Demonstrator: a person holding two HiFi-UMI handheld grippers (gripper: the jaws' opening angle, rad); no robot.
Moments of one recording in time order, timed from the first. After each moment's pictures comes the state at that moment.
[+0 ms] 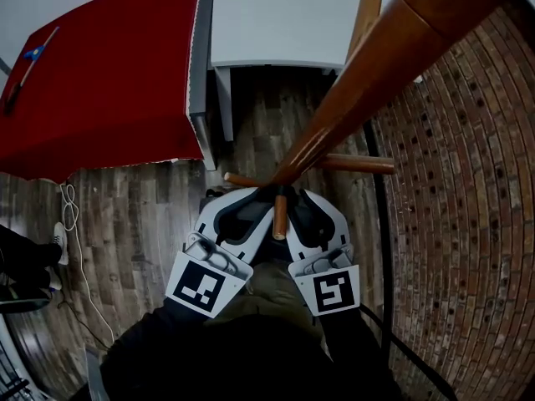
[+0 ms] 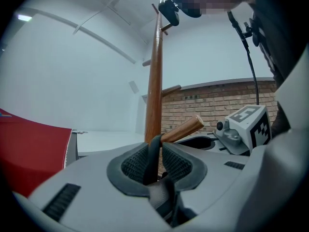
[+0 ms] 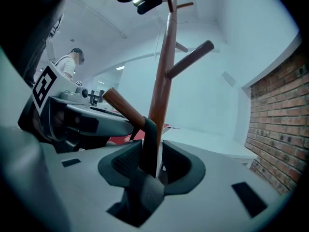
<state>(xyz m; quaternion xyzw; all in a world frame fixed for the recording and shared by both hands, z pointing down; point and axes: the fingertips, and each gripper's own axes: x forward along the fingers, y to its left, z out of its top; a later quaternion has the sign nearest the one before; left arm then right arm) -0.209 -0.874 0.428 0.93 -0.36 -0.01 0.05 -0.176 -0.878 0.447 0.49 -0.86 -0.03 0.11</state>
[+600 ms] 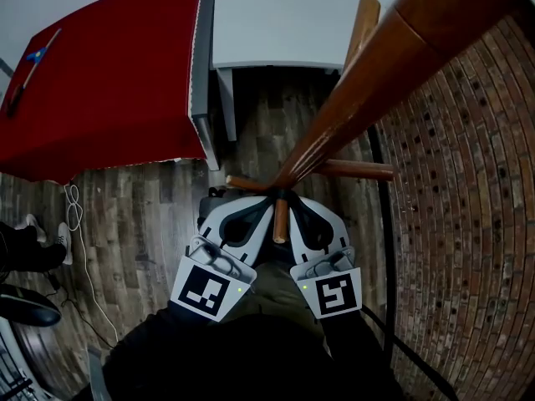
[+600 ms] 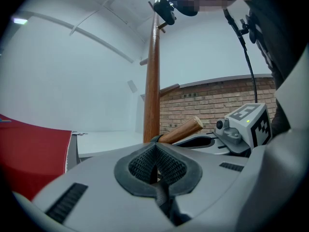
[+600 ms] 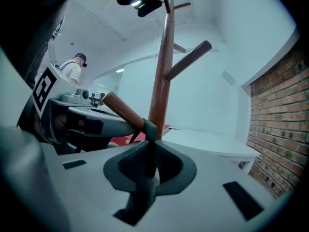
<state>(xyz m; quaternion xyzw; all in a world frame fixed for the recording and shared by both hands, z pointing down) -0.208 -0.869 0.430 0.94 -0.35 0.01 0.03 -0.179 -0.873 0.448 0.49 -0.86 -0.03 0.10</state>
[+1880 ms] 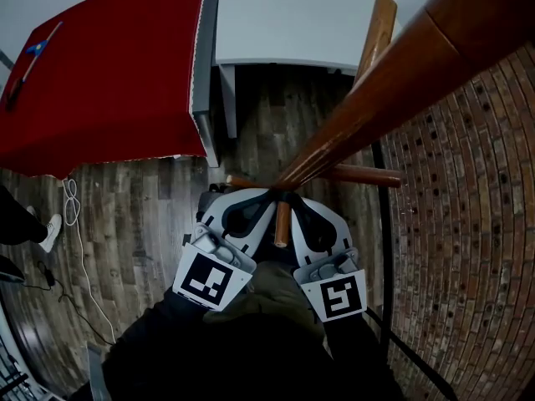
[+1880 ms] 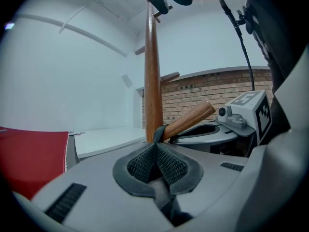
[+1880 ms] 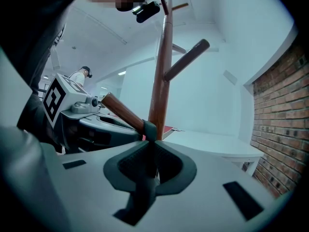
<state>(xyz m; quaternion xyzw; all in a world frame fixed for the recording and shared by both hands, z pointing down) -0.200 -0.880 0.441 0.94 -0.33 0.07 -0.01 -0.177 -0.872 0.440 0.48 -0.87 -0.02 0.09</state>
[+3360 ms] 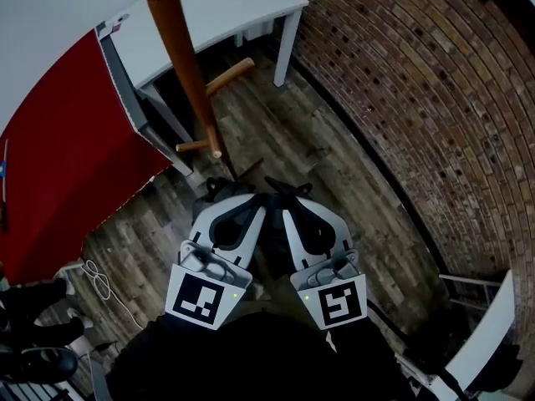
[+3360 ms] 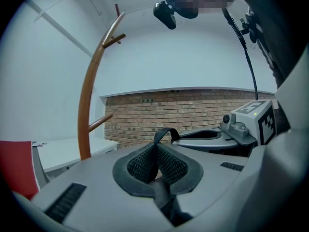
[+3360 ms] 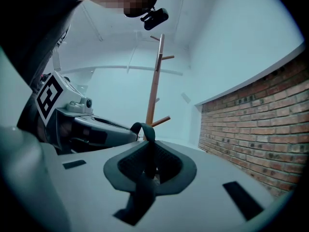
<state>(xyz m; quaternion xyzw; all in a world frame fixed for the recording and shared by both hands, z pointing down) -0.196 -0.702 0.335 0.99 -0.13 0.04 0.02 -0.169 -0.680 0.336 0.70 -0.71 -0.02 0.05</state>
